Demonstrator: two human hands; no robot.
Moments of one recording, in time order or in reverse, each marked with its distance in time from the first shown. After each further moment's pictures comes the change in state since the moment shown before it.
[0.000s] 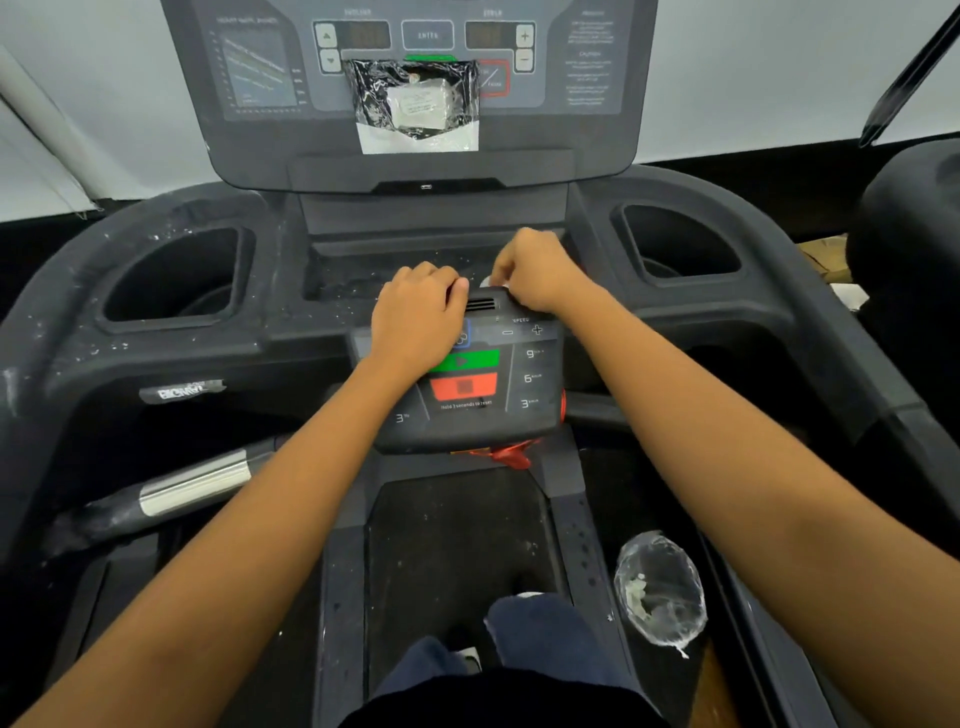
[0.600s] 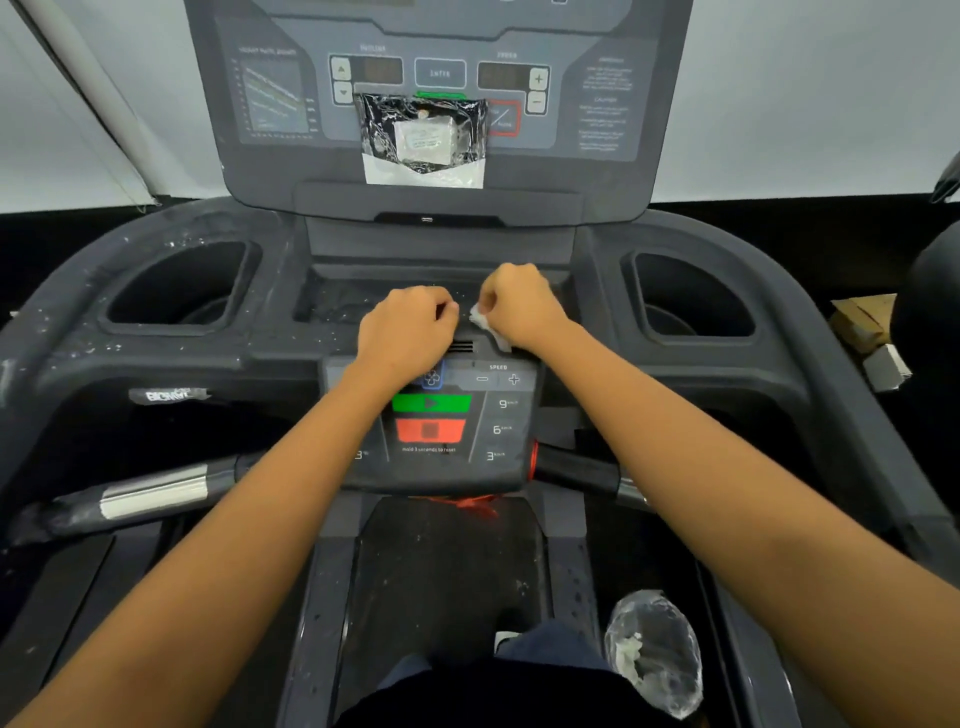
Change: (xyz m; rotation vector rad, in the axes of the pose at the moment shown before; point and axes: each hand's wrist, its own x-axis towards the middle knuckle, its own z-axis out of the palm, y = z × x) left_hand 0.026 0.023 -0.003 0.012 -0.103 -0.268; right_hand 0.035 0.018 0.014 -0.079 0.001 -0.087
